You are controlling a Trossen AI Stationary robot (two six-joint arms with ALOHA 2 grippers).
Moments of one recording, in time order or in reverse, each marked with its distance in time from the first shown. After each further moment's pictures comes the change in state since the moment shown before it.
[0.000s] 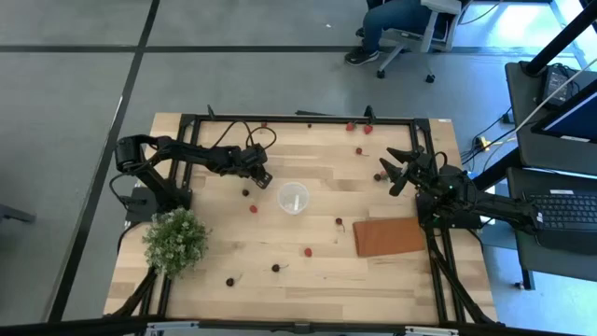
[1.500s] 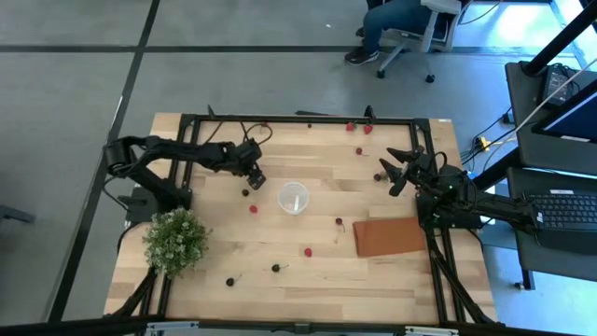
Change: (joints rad) left arm 0.059 -0.109 -0.001 -0.100 0.061 0.143; right arm 0.000 0.000 0.000 -0.001 -0.002 -0.020
